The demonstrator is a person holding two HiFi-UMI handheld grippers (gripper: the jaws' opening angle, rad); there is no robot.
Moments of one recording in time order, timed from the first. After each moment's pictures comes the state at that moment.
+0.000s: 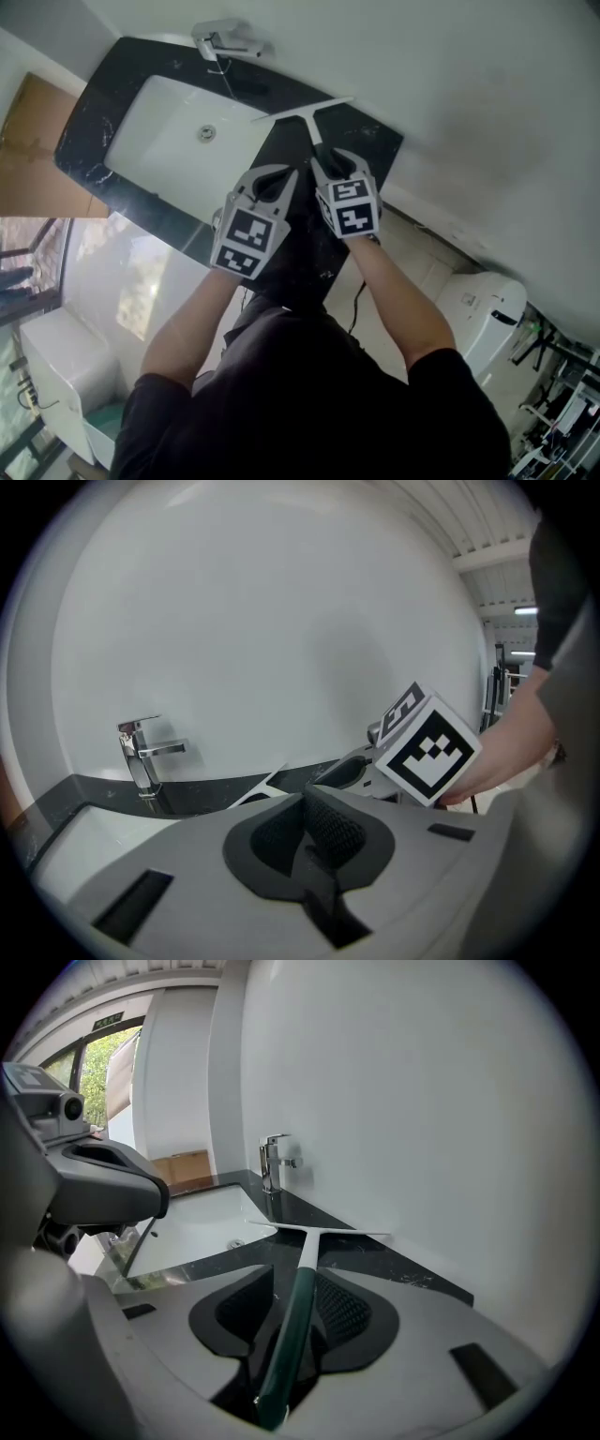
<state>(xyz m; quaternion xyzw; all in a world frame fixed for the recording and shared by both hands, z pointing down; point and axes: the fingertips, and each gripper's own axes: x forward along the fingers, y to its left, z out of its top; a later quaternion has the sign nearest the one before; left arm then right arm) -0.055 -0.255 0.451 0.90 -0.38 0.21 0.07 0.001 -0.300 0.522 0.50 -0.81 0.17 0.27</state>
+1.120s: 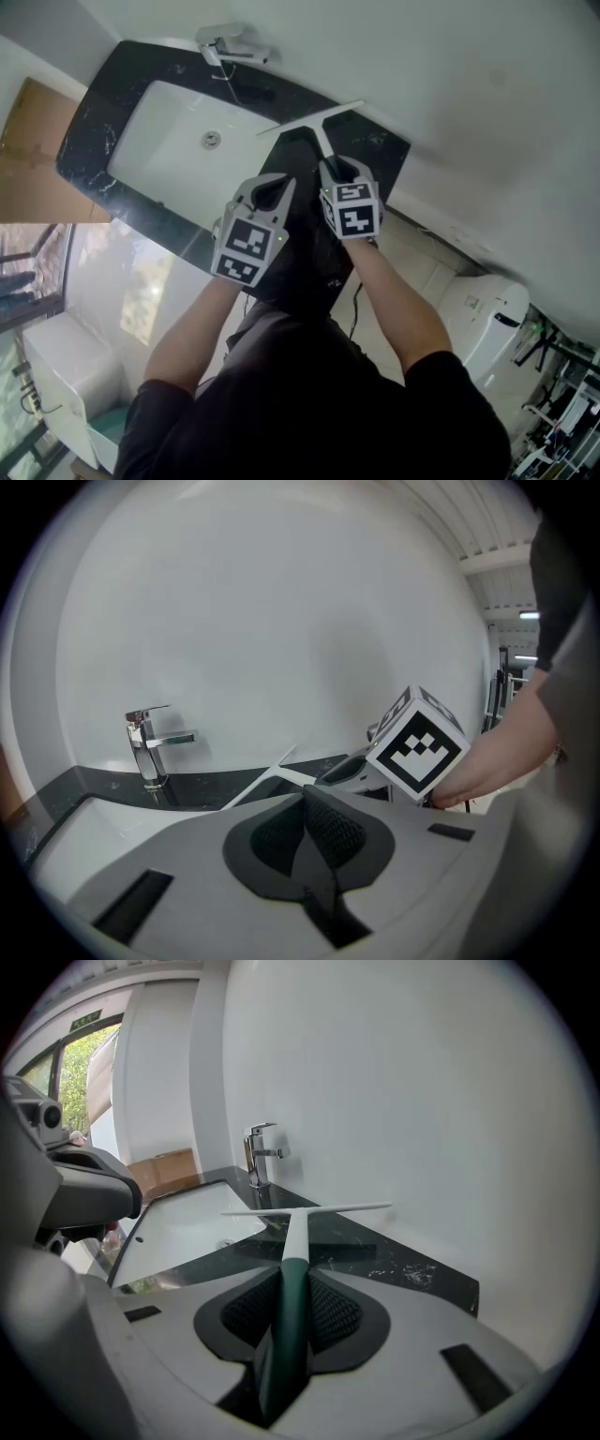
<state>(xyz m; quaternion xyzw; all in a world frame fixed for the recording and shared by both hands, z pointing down) -0.073 -0.261 0.462 0.89 -0.38 0.21 0.09 0.003 -0.312 0.540 0.53 -0.78 0.19 0.27</state>
